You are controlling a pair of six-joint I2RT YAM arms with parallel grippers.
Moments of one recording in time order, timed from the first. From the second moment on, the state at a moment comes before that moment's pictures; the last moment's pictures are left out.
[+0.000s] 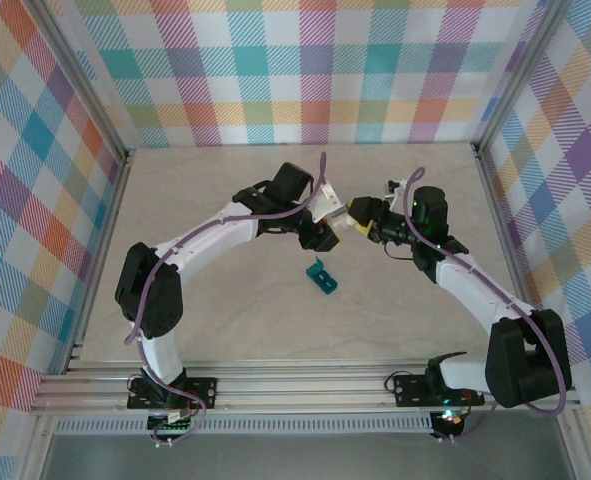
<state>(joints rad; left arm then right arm) -0.69 1.82 1.57 -0.61 0.50 0.31 0.26 1.28 0.78 0.18 -0.74 1.01</state>
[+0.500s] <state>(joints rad) -0.68 1.82 1.58 -0.61 0.55 0.28 0.25 1.27 0.78 0.18 -0.75 0.92</state>
